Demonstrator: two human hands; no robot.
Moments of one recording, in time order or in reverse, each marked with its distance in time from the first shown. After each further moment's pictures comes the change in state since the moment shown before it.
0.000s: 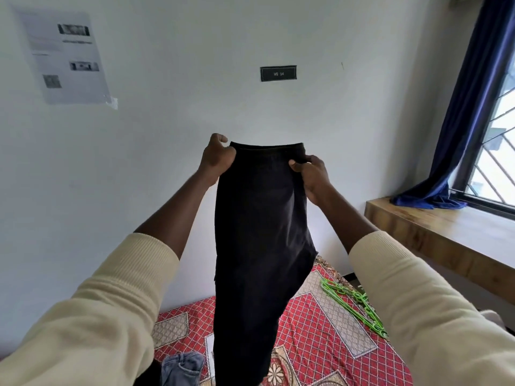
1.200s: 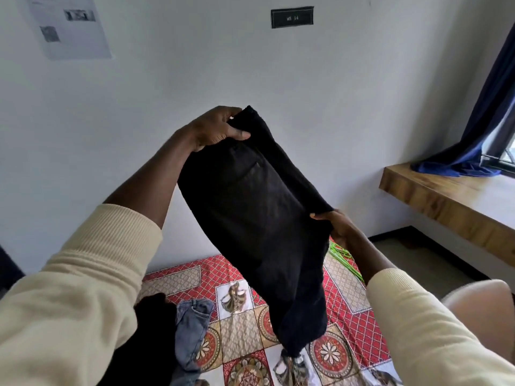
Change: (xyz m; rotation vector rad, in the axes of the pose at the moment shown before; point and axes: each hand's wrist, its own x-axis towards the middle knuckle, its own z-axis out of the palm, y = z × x) left_hand -0.046 0.007 -0.013 0.107 -0.477 0.173; right_hand -0.063 0.150 -0.137 -0.151 -0.159 0.458
